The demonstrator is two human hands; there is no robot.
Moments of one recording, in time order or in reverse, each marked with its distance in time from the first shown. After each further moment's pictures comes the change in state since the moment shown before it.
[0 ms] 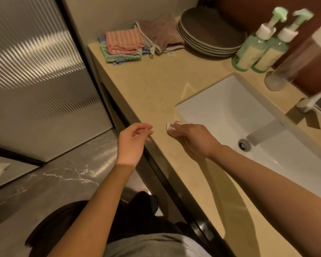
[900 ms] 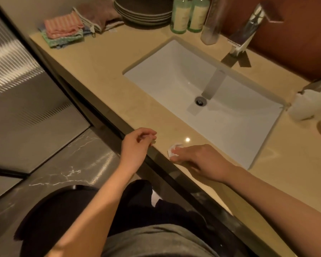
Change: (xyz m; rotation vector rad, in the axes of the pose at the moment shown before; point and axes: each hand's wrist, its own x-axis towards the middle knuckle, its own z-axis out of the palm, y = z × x) left_hand -0.153 -0.049 0.078 0.219 -0.297 0.094; right_hand -0.254 -0.063 0.004 0.123 -0.008 0.119
